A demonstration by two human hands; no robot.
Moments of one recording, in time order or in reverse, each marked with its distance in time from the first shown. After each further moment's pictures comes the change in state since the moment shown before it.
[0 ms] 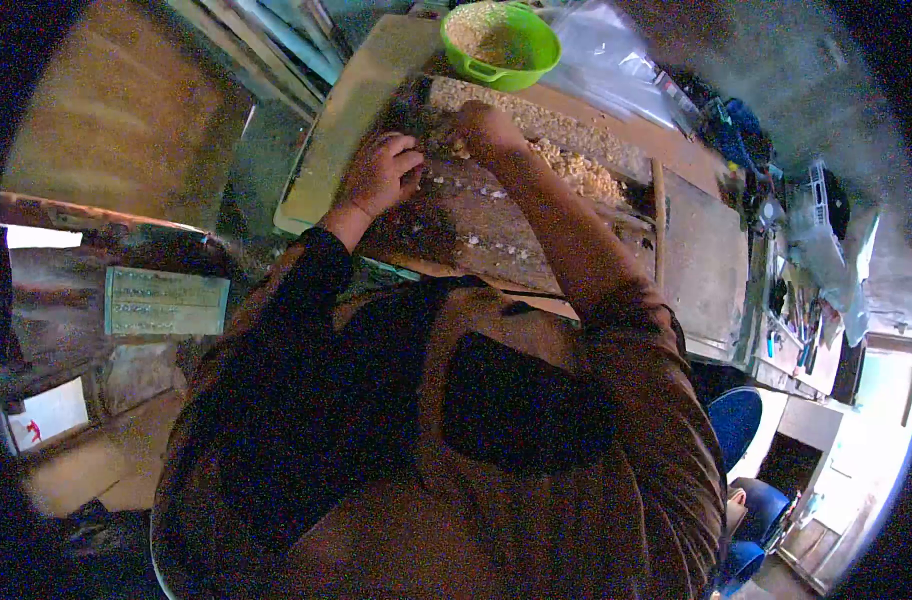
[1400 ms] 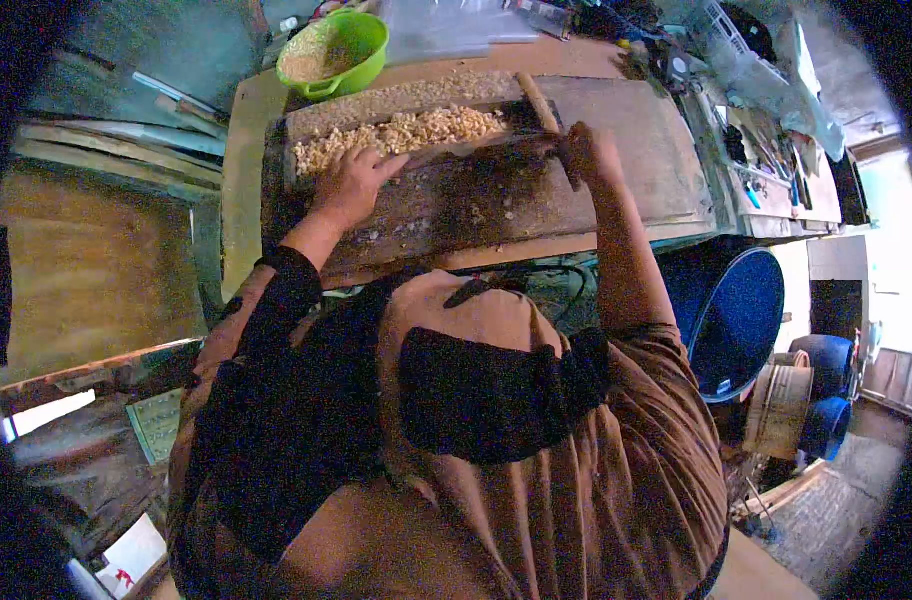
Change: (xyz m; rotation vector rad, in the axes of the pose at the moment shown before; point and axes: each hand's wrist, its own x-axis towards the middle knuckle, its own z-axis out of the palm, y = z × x) left_hand 0.059 0.088 0.055 0.086 -0.316 0.356; right_hand -0.278 0.117 -0.048 -0.032 0.171 1.037
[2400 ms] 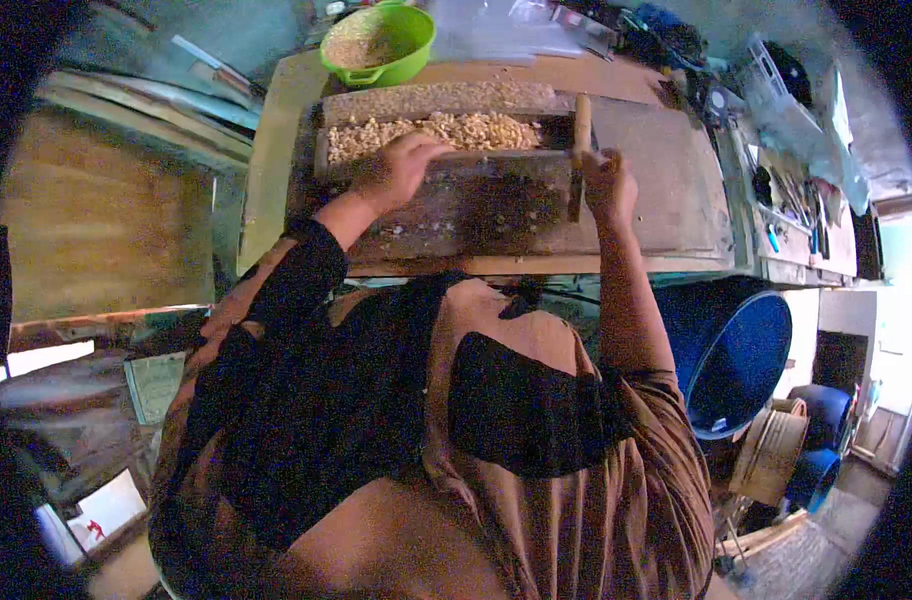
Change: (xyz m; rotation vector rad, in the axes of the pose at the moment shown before) left_hand 0.014 -0.001 0.017 -0.505 0.160 -0.025; right_hand -0.025 -0.025 0.010 0.370 0.160 0.234
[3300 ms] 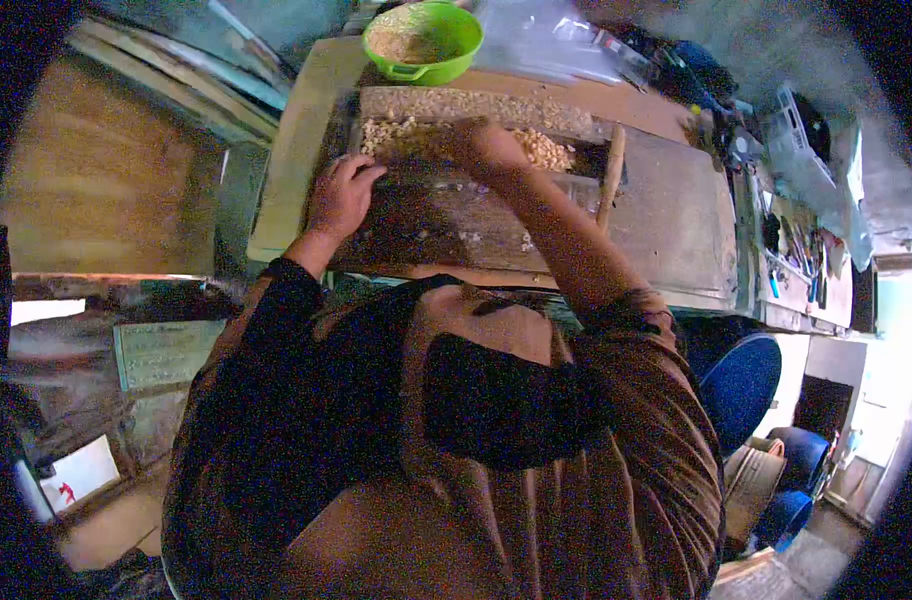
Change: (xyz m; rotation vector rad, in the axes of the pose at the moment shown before) left_hand -0.085 -0.009 -0.066 0.441 0.133 -0.294; right_hand -0.002 -0.156 0.112 -0.284 -0.649 -0.895
